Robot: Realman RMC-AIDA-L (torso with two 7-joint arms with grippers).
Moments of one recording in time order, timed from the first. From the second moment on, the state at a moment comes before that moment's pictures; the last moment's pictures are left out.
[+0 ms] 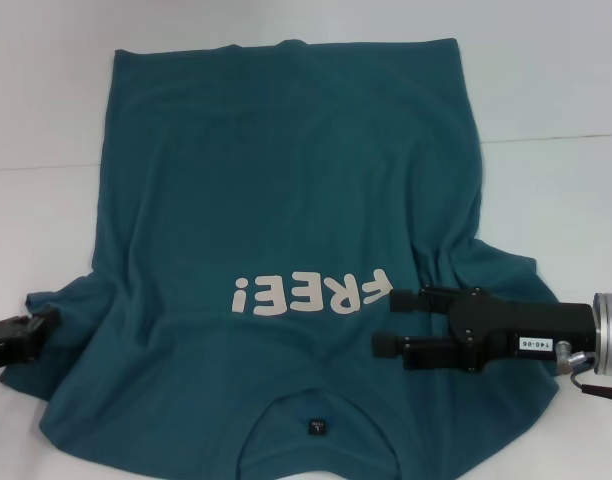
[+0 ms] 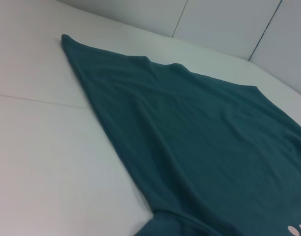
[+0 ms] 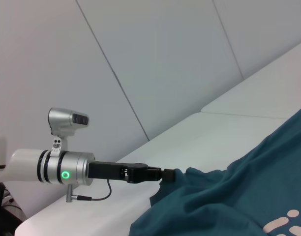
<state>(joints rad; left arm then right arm) -0.38 -2.12 0.51 0.66 1.99 1.12 -1.57 0.54 2.08 -0.61 -0.56 -2.03 -1.62 1.48</state>
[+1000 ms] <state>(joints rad) -0.38 -2.11 0.50 0.79 2.05 0.98 -1.65 0.55 2.09 -0.61 -0.52 -2.00 -1.61 1.49</state>
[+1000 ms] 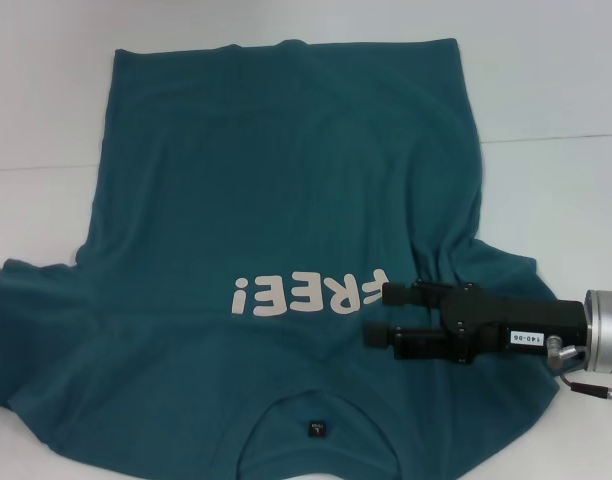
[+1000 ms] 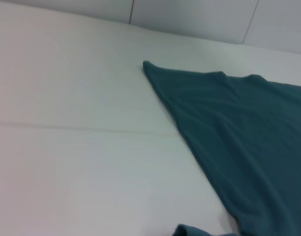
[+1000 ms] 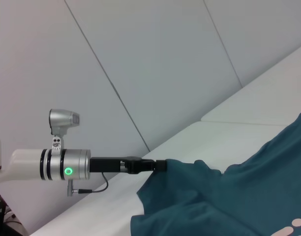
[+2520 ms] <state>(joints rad) -0.44 -2.16 0.52 0.82 1.98 1.18 -1.69 0.56 2.09 -0.62 -0.51 -1.99 -1.60 1.48</state>
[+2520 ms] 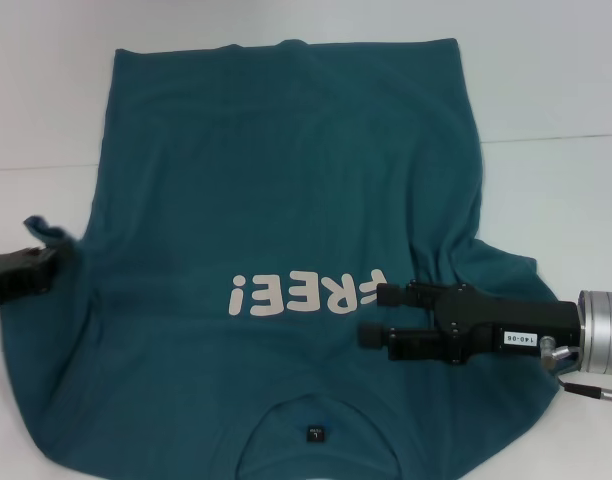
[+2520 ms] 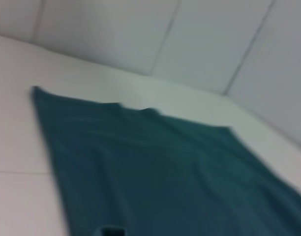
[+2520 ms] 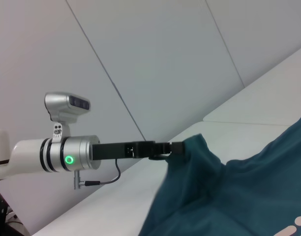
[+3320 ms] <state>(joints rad) -0.51 -2.16 0.55 0.63 1.91 1.25 -1.70 0.54 2.08 -0.62 -0.50 -1.99 -1.60 1.48</state>
